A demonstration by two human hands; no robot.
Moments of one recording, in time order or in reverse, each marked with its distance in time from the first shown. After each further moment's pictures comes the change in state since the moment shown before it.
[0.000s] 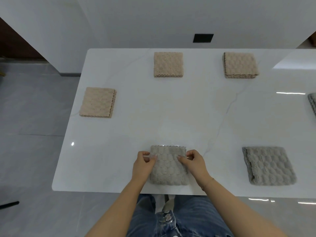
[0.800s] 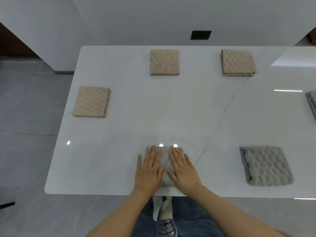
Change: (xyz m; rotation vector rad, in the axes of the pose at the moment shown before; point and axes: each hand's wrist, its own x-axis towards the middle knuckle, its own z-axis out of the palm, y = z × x) left_hand 0.005 -0.052 0.037 1.009 0.090 0.642; right_hand 0.006 0.055 0.011 -1.156 -0.095 -0.671
